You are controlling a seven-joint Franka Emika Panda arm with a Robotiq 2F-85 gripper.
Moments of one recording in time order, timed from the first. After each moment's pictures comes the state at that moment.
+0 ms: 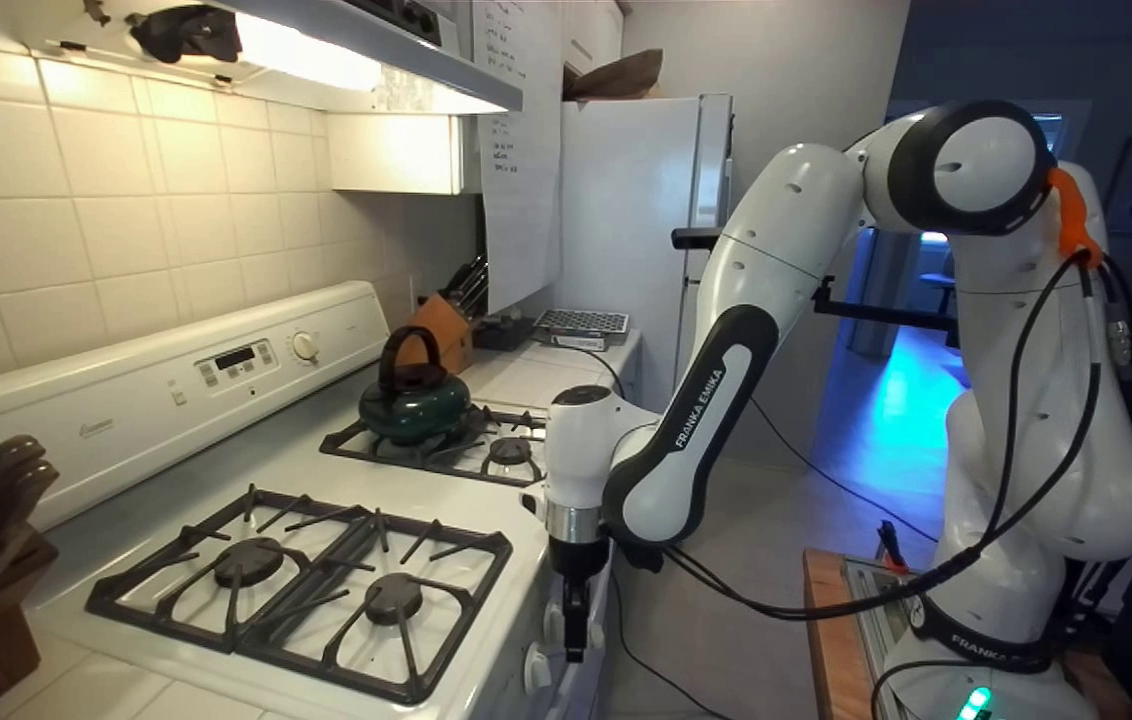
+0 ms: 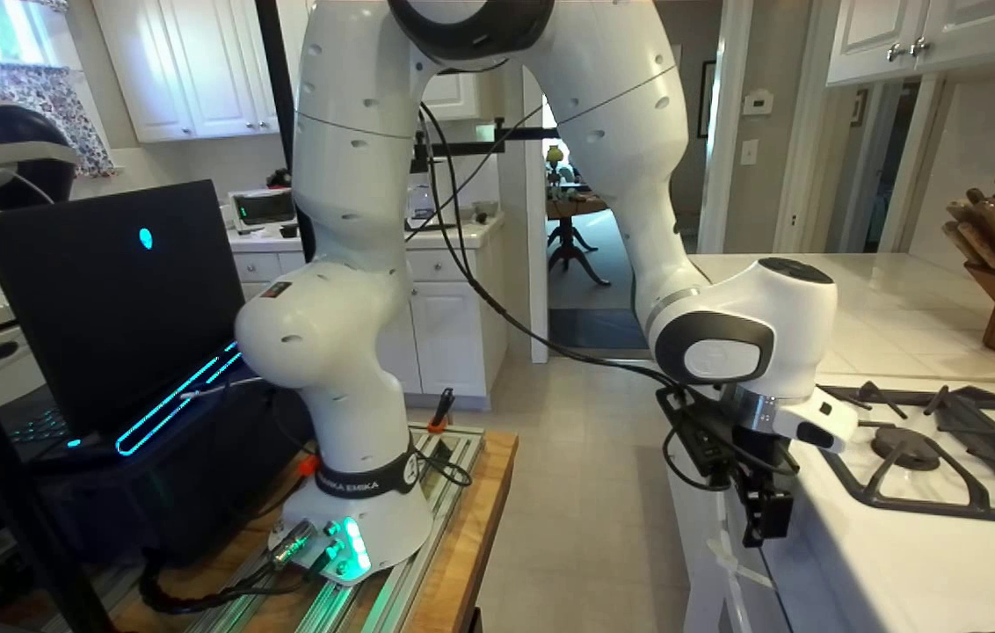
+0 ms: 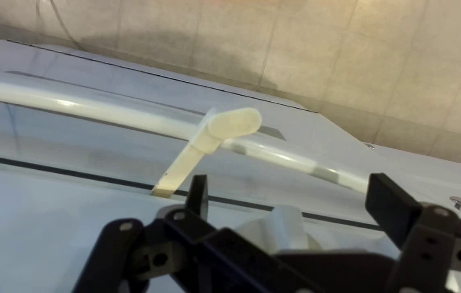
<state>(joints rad) 0.03 0.29 0.14 -2.45 0.00 2.73 -0.12</state>
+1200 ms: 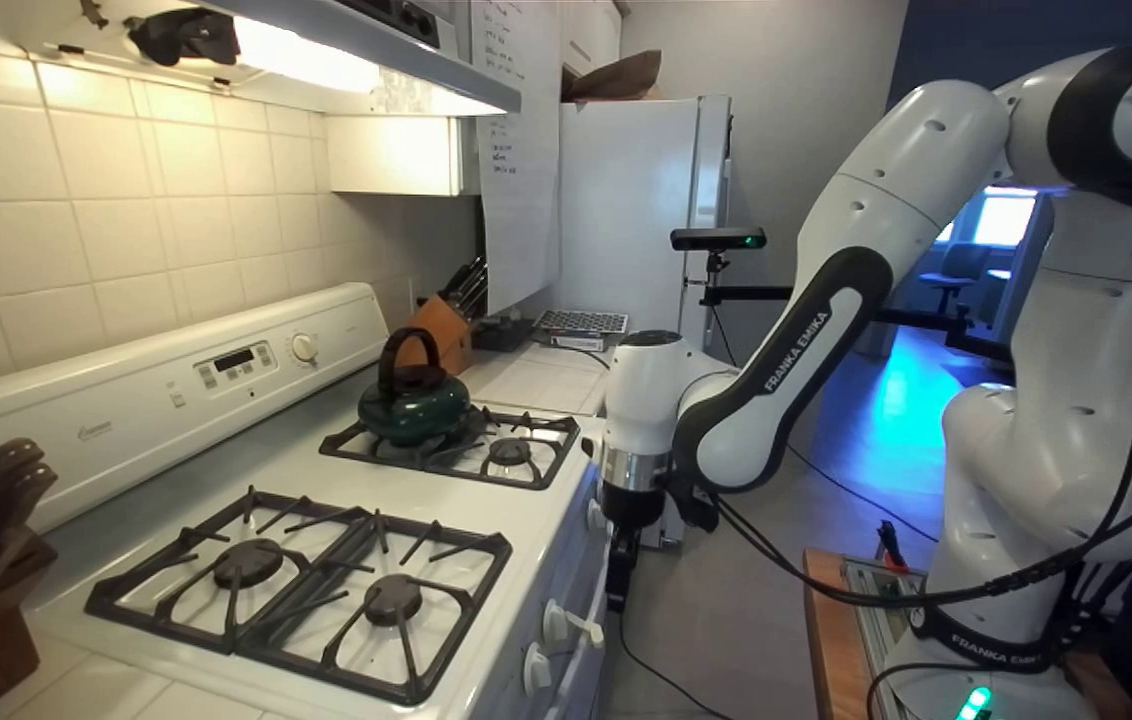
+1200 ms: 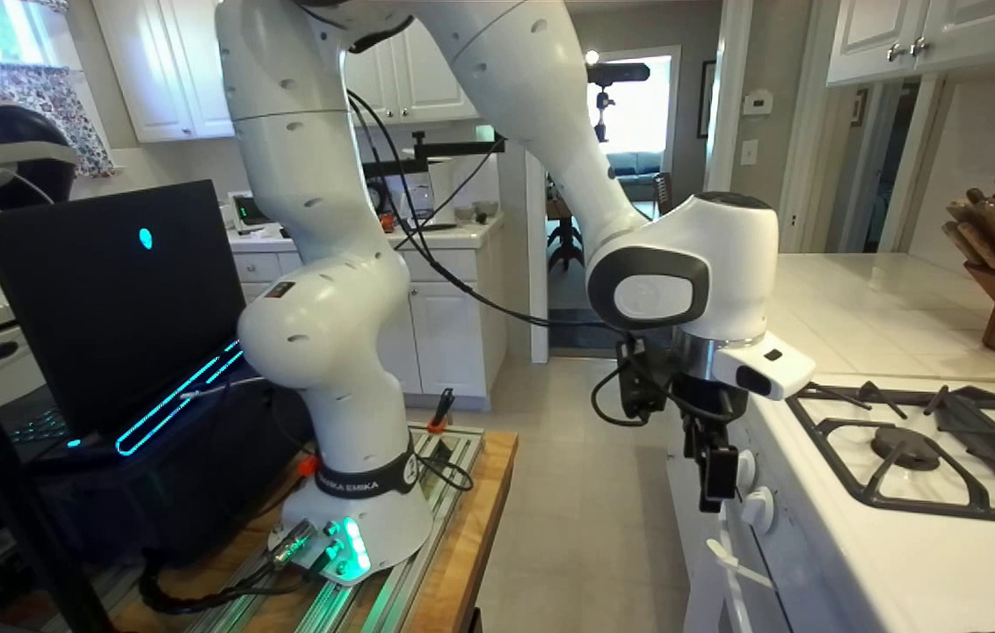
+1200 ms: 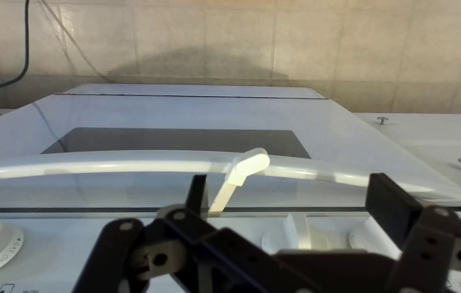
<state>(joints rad) 0.07 -0.06 0.07 -2.69 0.05 2.67 0.03</state>
